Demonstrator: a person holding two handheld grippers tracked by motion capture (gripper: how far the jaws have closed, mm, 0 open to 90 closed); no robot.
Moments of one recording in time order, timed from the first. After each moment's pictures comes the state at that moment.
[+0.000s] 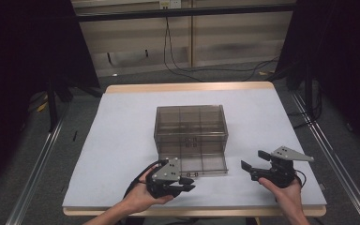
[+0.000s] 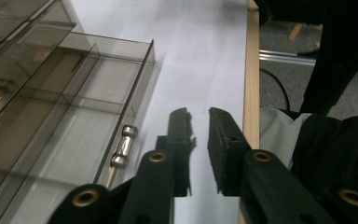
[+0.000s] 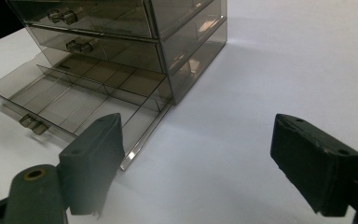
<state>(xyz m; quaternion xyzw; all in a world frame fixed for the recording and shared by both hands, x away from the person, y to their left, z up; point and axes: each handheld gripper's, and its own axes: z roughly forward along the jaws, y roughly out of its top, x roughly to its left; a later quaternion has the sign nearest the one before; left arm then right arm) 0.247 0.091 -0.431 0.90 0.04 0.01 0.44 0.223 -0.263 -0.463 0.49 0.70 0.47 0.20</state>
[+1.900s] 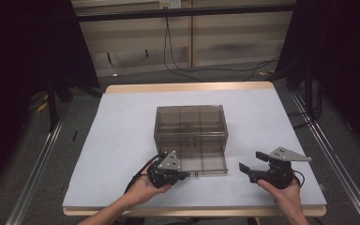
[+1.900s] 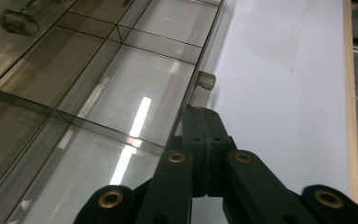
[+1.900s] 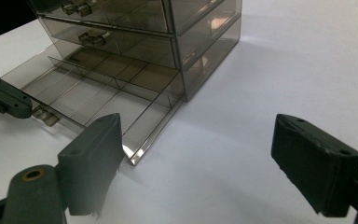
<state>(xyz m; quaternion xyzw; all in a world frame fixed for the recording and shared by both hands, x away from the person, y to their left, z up) 0.282 0.098 -0.470 0.91 0.11 0.03 0.39 0.222 -0.258 -0.463 0.48 0.71 0.47 0.20</state>
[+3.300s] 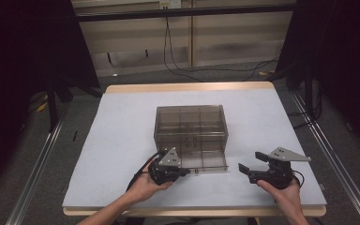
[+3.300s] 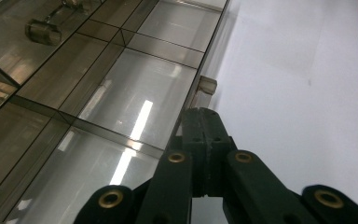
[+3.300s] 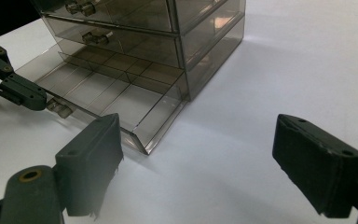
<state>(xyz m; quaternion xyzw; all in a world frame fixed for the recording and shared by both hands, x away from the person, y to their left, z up) 0.290 0.096 -0.471 0.91 0.13 0.04 0.40 0.221 -0.257 -0.463 0.48 0.71 0.47 0.19</state>
